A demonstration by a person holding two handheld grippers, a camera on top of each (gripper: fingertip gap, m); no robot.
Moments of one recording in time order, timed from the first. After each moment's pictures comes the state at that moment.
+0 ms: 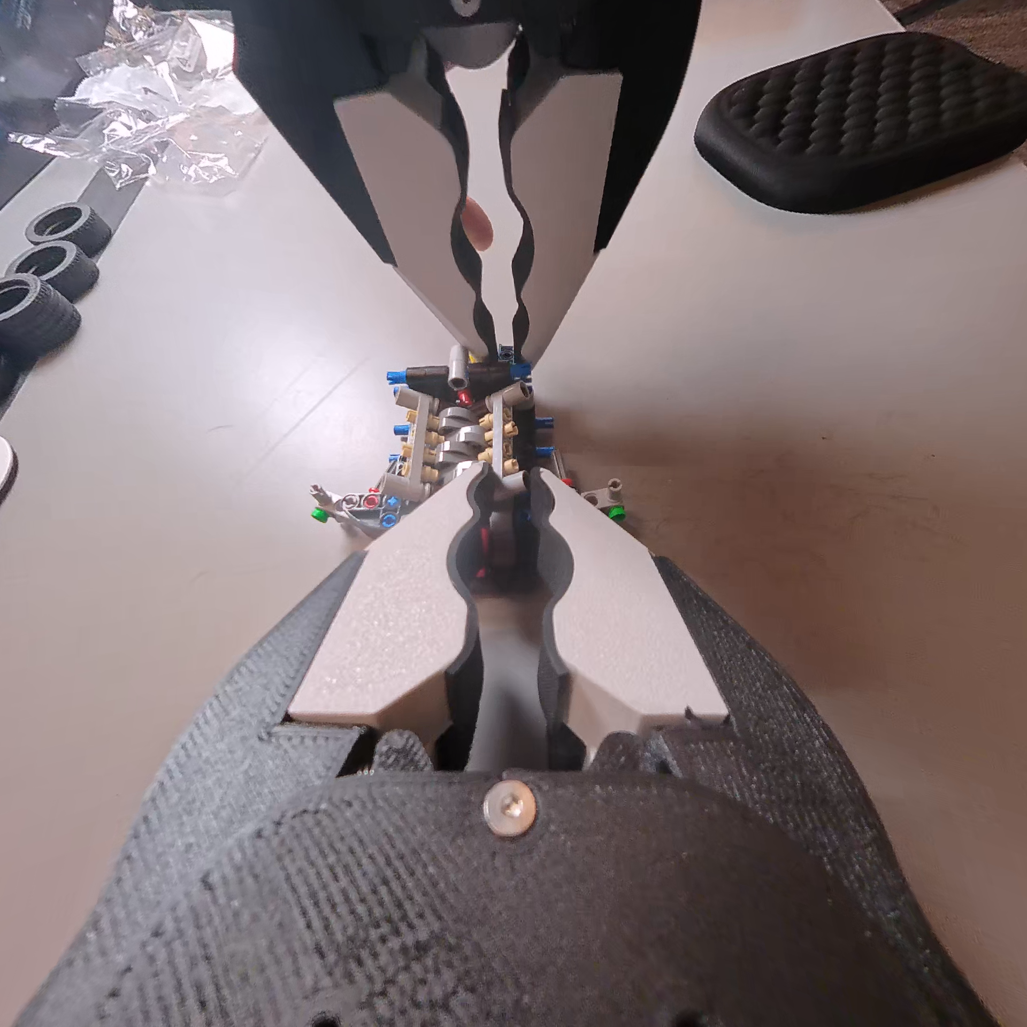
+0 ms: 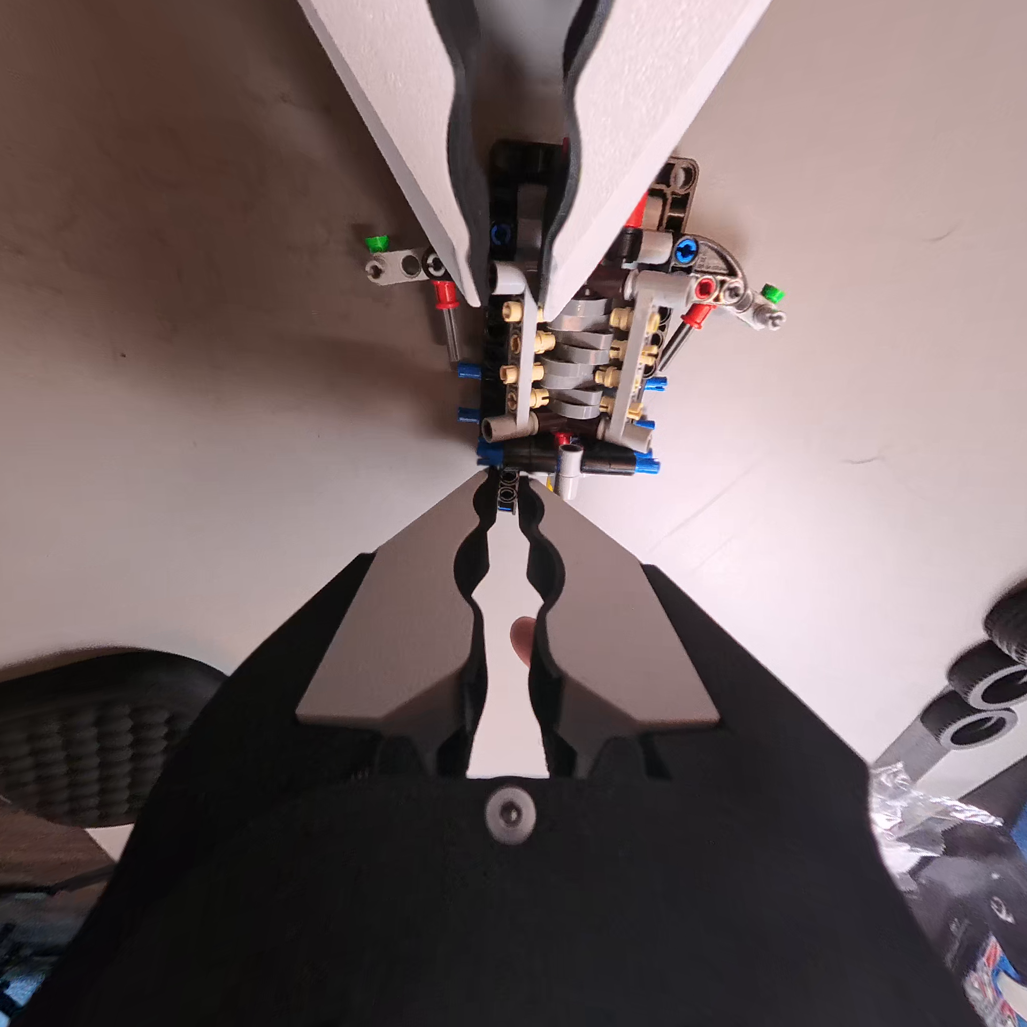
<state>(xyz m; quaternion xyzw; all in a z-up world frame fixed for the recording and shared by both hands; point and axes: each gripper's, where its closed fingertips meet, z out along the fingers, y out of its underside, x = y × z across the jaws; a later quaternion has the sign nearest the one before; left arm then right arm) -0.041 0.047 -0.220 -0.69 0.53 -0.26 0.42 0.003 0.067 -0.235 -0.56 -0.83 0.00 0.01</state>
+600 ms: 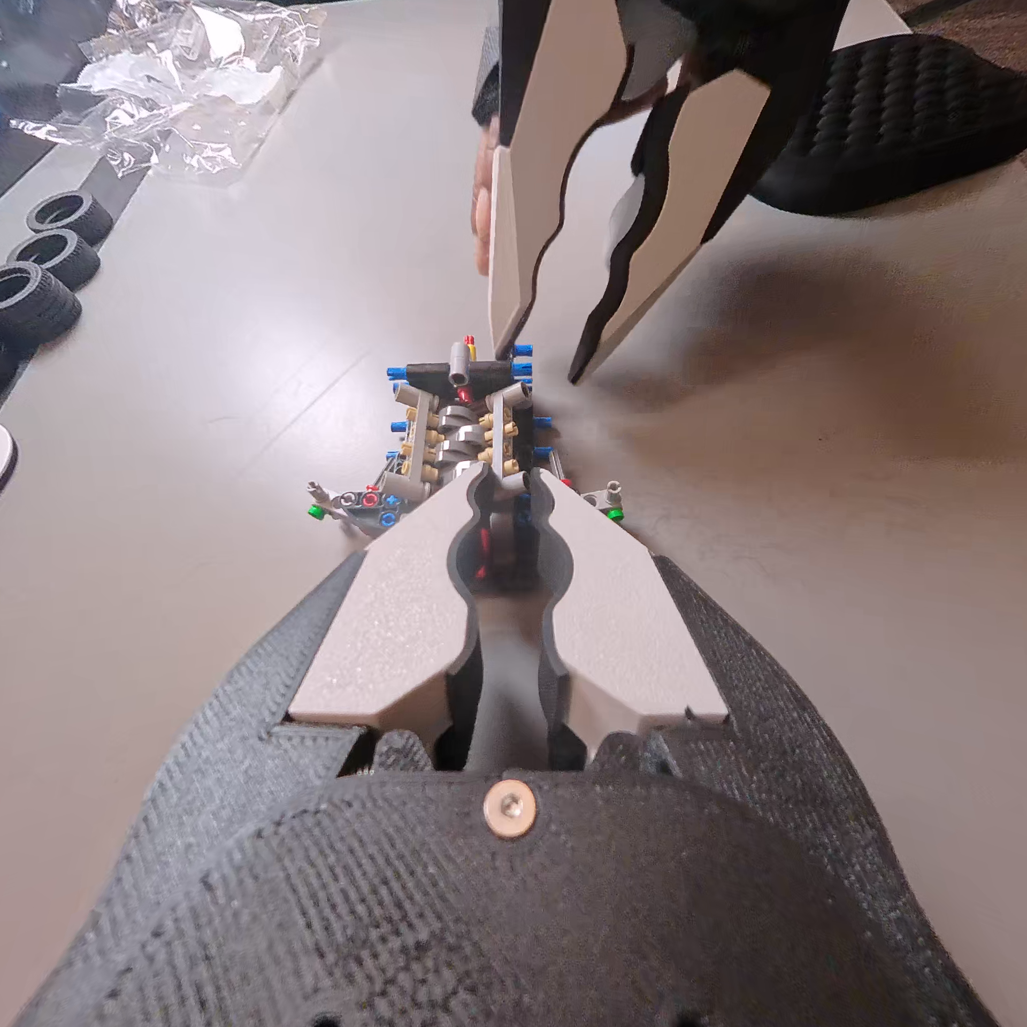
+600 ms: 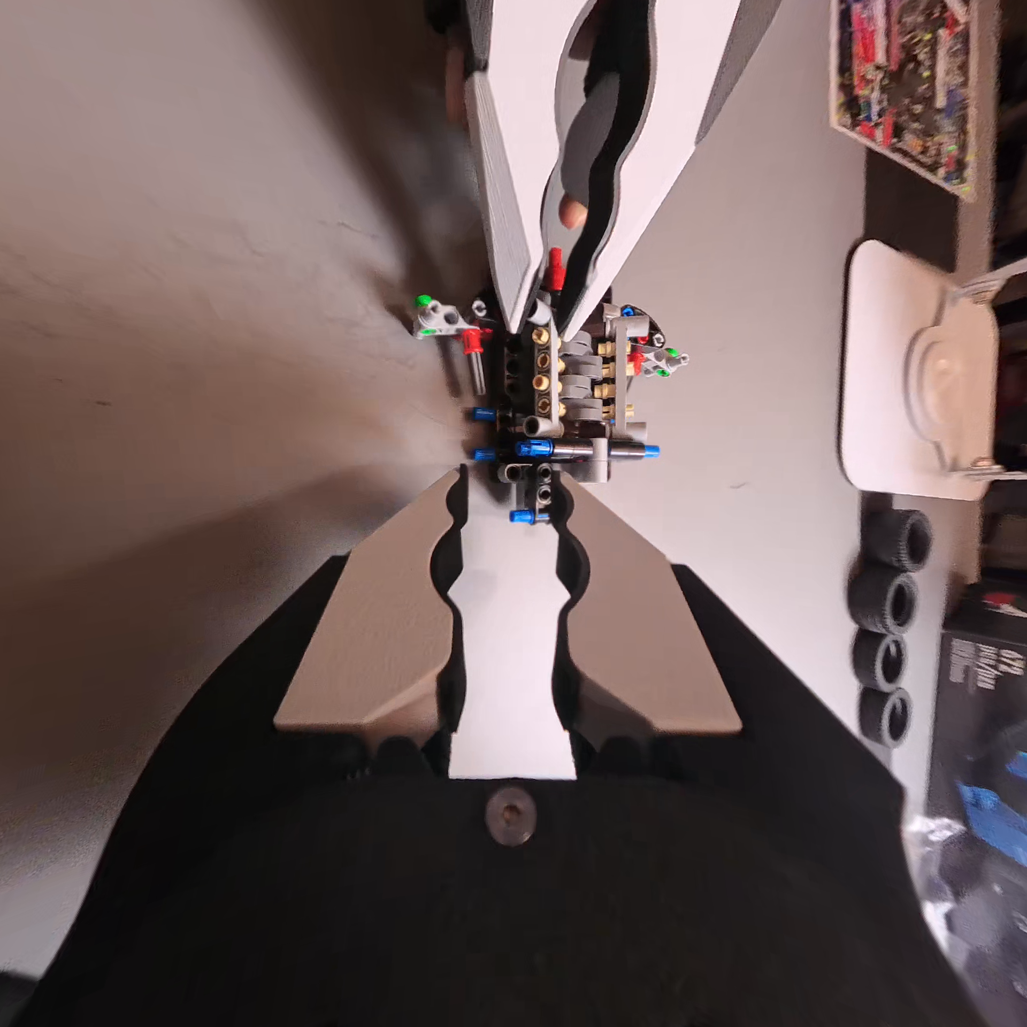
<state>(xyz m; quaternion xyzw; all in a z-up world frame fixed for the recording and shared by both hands) -0.043 0.046 -0.219 -0.69 0.53 -0.26 0.41 -0.003 0.052 -0.224 -0.51 -0.79 0.09 0.33</state>
